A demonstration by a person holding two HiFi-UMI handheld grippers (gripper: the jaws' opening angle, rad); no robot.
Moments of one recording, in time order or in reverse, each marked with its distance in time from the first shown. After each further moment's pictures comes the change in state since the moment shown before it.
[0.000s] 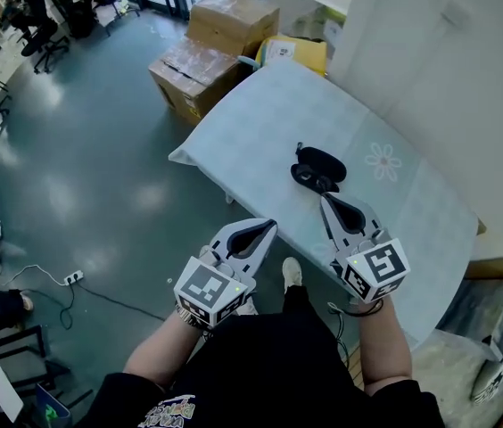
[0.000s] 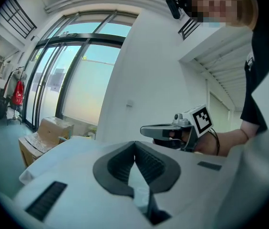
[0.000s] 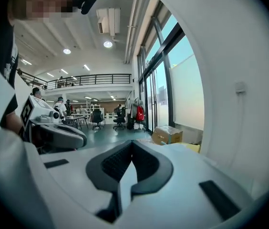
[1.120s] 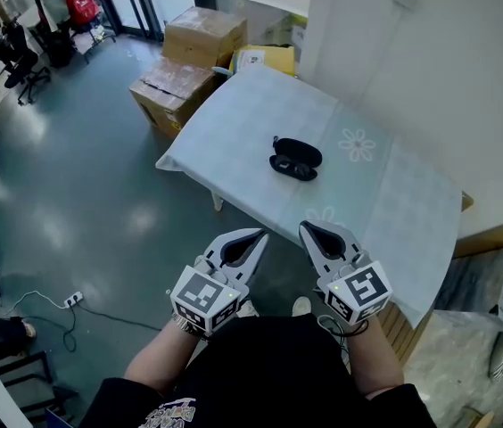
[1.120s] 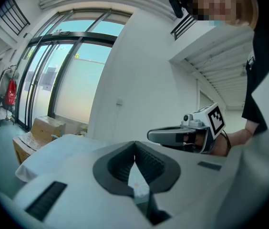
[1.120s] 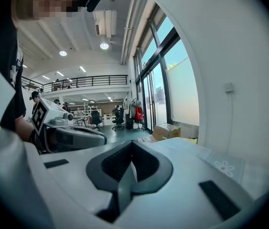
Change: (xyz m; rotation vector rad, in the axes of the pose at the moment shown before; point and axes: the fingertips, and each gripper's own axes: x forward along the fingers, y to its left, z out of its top) left arm -0.035 -0.071 -0.019 0.039 0.016 -0.092; right arm -0.088 0.076 -0.021 0.047 -0.004 -0.036
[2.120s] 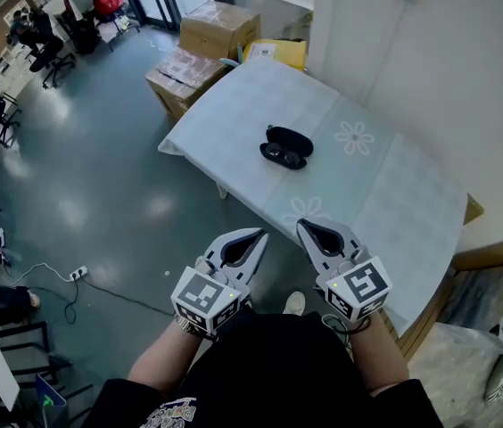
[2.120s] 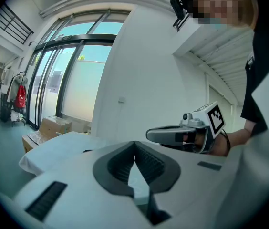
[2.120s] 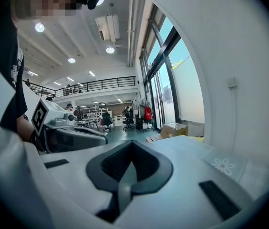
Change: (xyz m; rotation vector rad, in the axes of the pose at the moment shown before) left arm 0.041 -0.088 -0.009 -0.015 0.020 0.141; right arm -0.080 -0.037 -0.016 0.007 -0.008 0.146
